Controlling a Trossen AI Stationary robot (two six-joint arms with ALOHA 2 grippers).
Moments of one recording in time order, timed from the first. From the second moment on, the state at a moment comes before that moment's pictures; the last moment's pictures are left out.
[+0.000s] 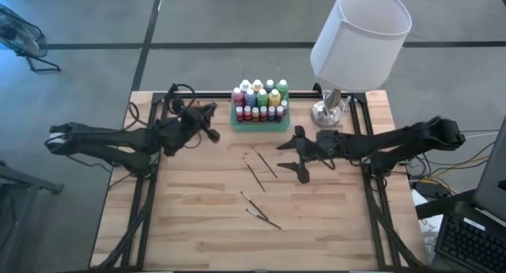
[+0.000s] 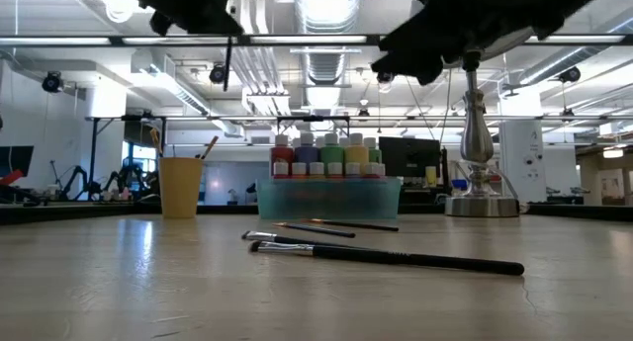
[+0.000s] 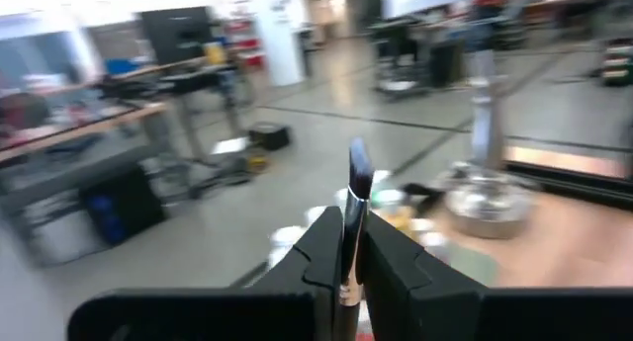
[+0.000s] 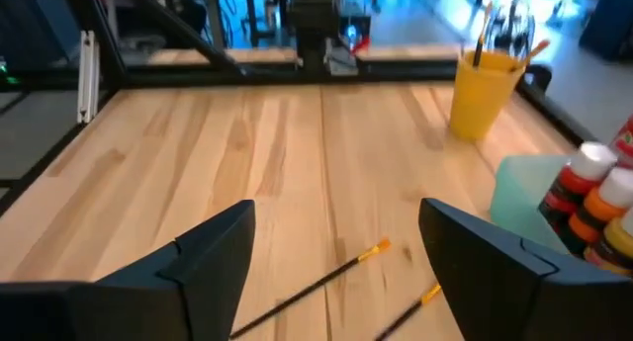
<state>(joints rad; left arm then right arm) 0.01 0.96 0.70 0.23 -0.83 0.11 0.01 1.22 0.65 0.23 0.00 0.06</state>
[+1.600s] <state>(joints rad) 0.43 1.18 0.32 0.64 -0.91 -0.19 0.01 1.18 0.55 0.42 0.00 0.05</state>
